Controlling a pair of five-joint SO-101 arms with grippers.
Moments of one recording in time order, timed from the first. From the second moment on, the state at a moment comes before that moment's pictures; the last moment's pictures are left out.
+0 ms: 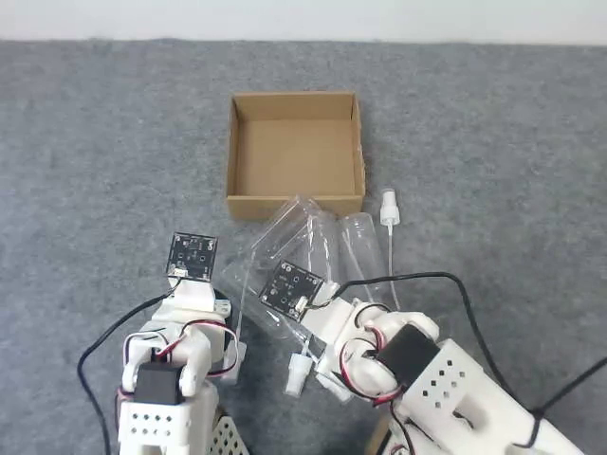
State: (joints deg) left arm -1.7 -103.2 97.5 72.6 2.2; right arm -51.6 -58.1 60.1 76.8 12.2
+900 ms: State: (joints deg) left arm -1.7 -103.2 97.5 72.6 2.2; right arm -50.7 -33.2 54.9 72.5 11.9
